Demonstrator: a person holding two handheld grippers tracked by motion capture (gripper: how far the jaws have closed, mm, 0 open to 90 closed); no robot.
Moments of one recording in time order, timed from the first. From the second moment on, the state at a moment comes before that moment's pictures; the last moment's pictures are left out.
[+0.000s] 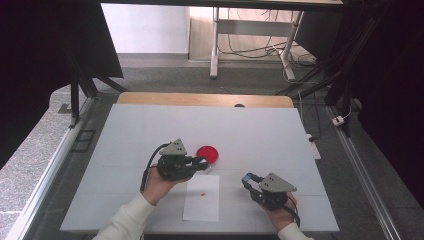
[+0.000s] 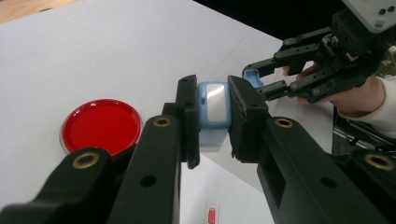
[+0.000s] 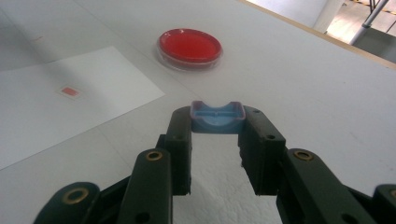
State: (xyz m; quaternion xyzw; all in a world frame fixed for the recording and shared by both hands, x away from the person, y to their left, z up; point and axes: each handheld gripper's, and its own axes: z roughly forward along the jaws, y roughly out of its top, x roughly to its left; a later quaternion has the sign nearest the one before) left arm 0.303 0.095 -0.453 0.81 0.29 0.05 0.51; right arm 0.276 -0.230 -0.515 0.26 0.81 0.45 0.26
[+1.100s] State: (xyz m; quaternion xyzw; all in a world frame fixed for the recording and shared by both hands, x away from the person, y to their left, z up) left arm 0.302 0.090 -0.453 0.81 0.28 0.04 0.52; right arm 0.277 -0.197 -0.519 0.24 0.82 0.46 0.24
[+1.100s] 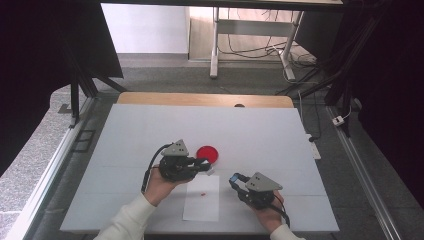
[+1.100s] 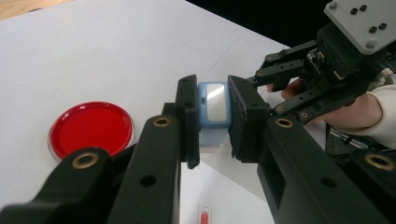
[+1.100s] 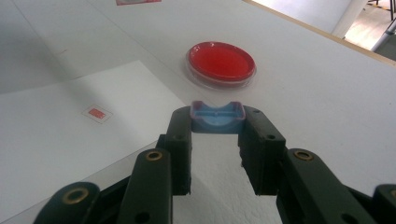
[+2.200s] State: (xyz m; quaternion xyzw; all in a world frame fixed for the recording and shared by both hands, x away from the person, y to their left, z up) left arm 0.300 0.085 -0.450 0.81 0.28 0.04 0.52; right arm 0.279 -0.170 -0.517 0.23 0.81 0.47 0.24
